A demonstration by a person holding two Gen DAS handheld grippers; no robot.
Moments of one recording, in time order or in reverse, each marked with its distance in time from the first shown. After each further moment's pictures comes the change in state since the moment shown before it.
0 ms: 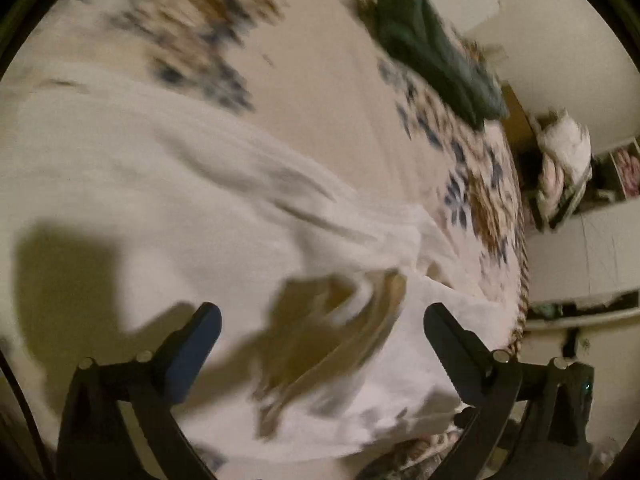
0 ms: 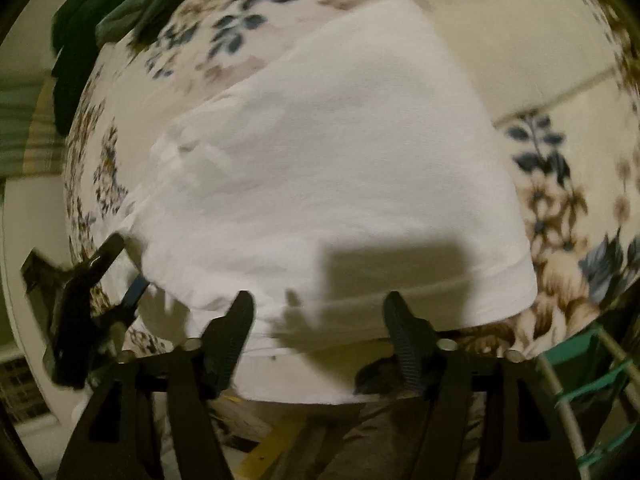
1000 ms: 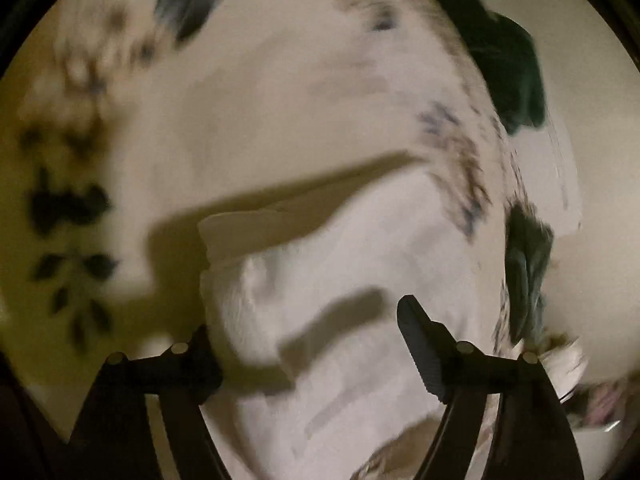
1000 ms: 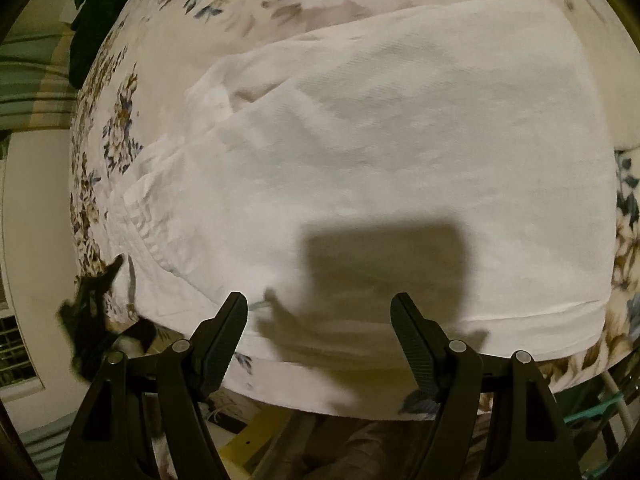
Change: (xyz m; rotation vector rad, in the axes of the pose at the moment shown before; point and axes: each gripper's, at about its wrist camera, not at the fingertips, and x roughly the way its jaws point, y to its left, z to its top) left arm -0.032 0.186 -0.005 -0.691 -0.337 -0.019; right arm 0.046 0.052 0.006 -0.097 0.082 0.014
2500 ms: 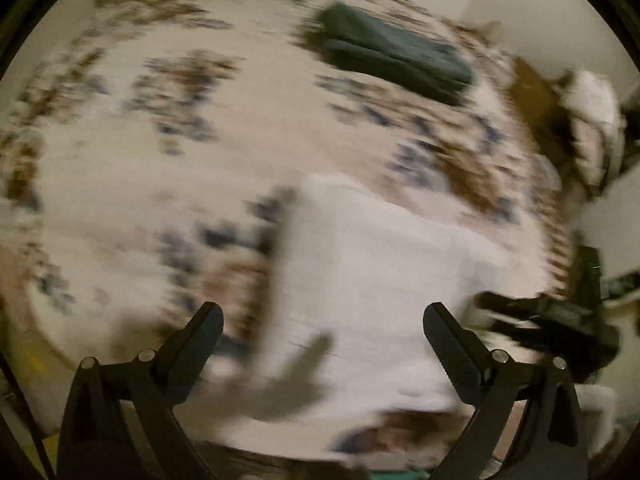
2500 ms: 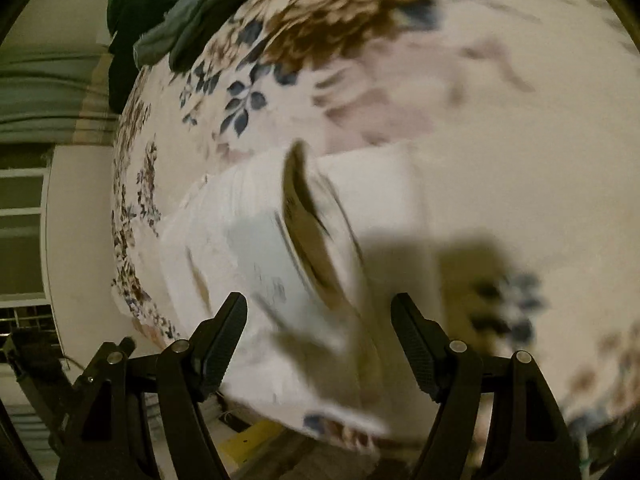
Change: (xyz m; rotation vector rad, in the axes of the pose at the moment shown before) left arm -0.046 -0.194 -0.210 0.921 0.124 0.274; right arm -0.072 -0.125 0.083 -0.062 -0.072 0.164
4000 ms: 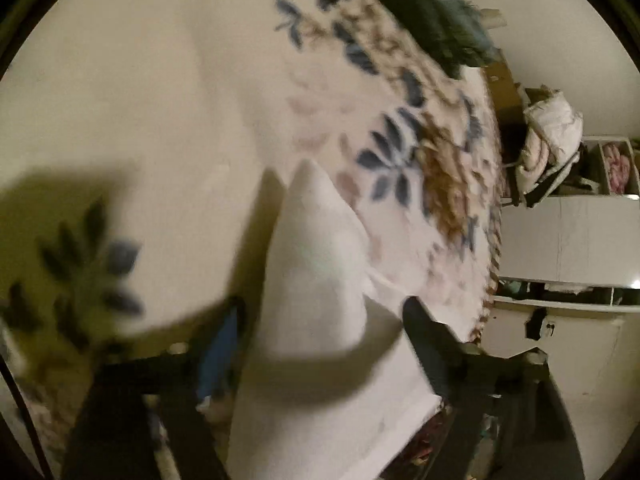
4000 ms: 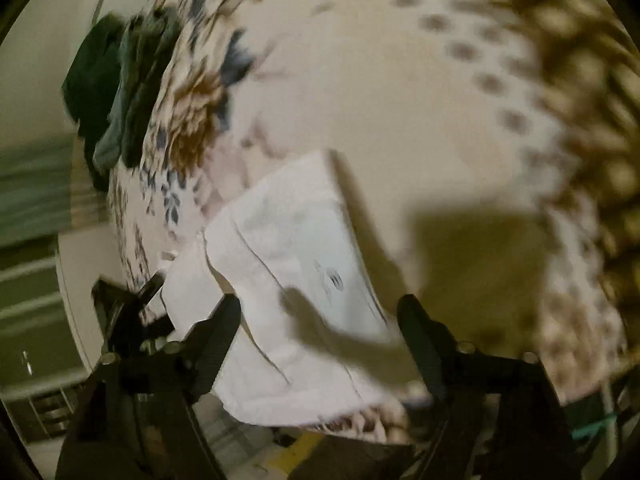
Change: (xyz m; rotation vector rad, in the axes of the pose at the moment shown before) left arm 0.147 -0.039 0.057 -0.164 0.330 -0.494; right arm -0.067 -0.129 -0.008 0.340 -0.054 0.059
